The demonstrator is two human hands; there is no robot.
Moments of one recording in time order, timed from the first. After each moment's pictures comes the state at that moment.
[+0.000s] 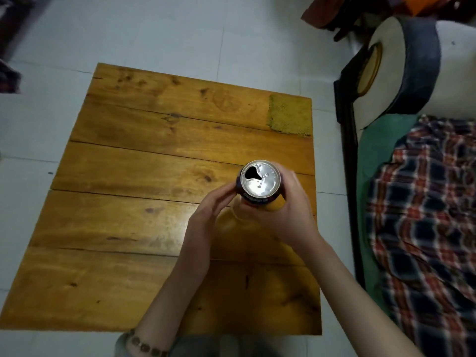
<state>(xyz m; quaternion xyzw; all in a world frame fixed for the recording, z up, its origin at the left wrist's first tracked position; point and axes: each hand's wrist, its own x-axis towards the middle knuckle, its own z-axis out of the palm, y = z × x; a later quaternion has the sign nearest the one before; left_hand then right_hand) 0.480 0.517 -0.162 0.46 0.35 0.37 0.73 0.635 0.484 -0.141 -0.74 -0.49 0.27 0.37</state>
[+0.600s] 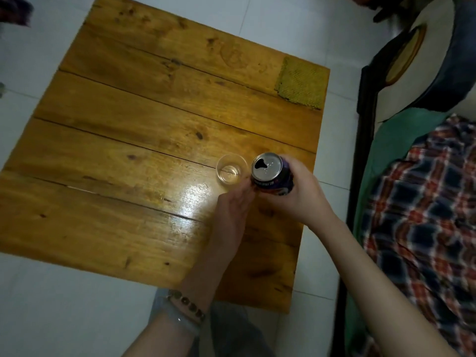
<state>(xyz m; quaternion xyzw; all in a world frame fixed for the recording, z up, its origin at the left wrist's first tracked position) 0.566 0.440 -0.229 0.15 0.44 0.38 0.80 0.713 0.442 -0.200 -0.73 -0.57 0.32 0.21</state>
